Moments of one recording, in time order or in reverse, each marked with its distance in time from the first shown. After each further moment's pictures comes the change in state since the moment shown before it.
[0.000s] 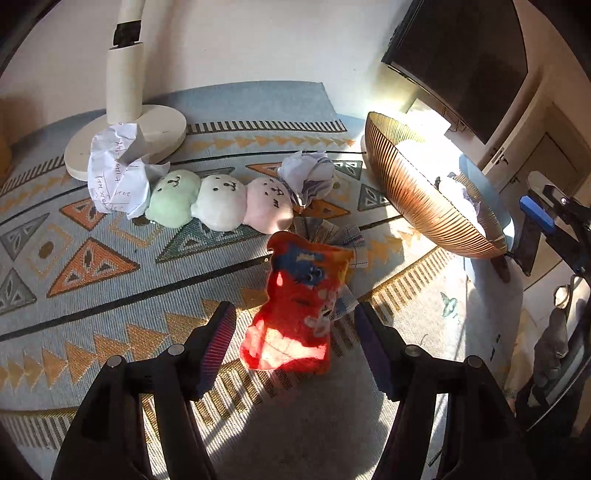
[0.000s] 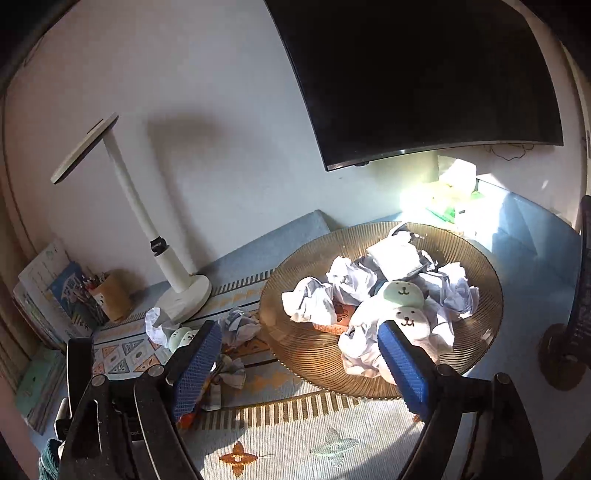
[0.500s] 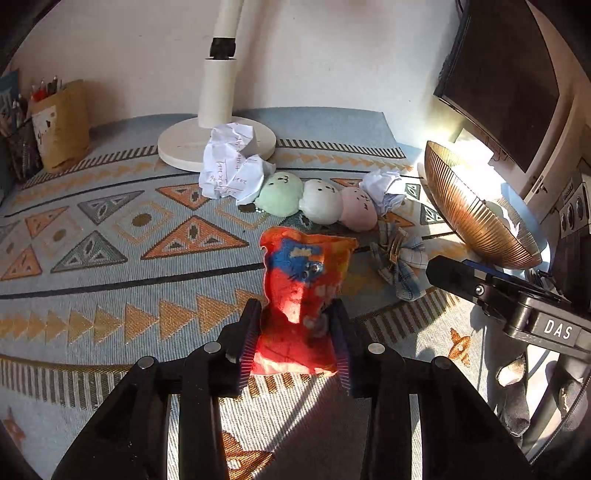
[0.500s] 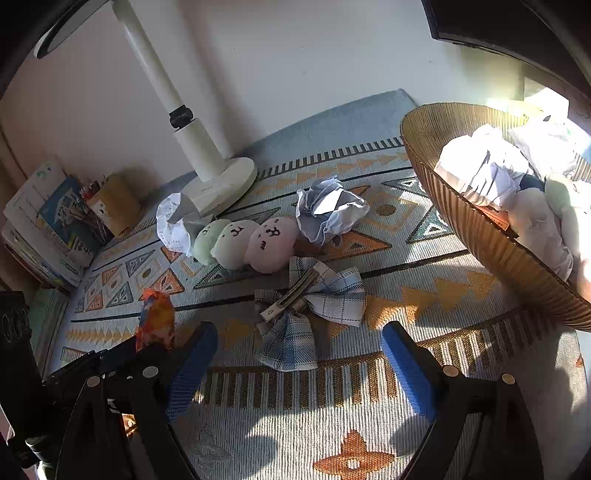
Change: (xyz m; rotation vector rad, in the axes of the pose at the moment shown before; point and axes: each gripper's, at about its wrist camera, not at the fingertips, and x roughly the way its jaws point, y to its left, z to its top) left arm -0.046 0.049 -0.033 -0.111 -0.129 0.150; right arm 0.127 0.089 -0.062 -0.041 0.354 0.036
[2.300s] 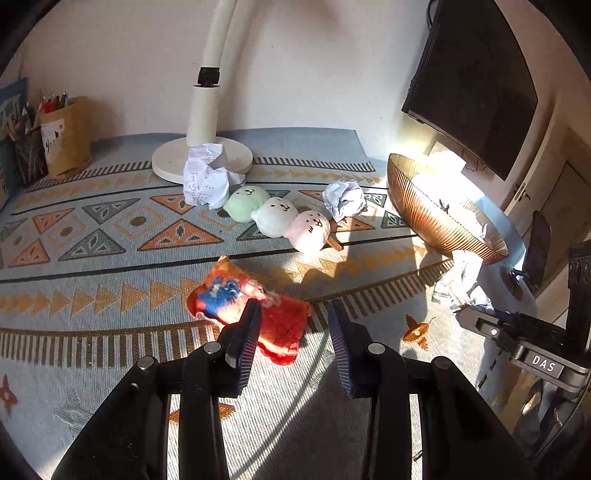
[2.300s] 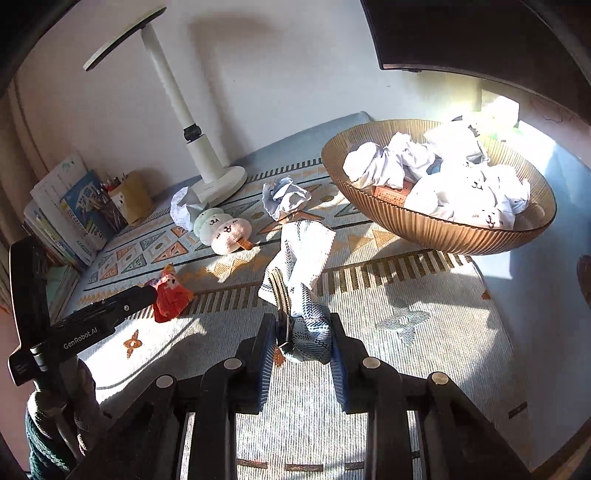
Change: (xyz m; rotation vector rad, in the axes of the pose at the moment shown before) left arm -0.037 -0.025 -0.021 0.014 -0.071 -0.019; right arm -0.104 -0.053 -0.056 -0.030 -0.084 0.003
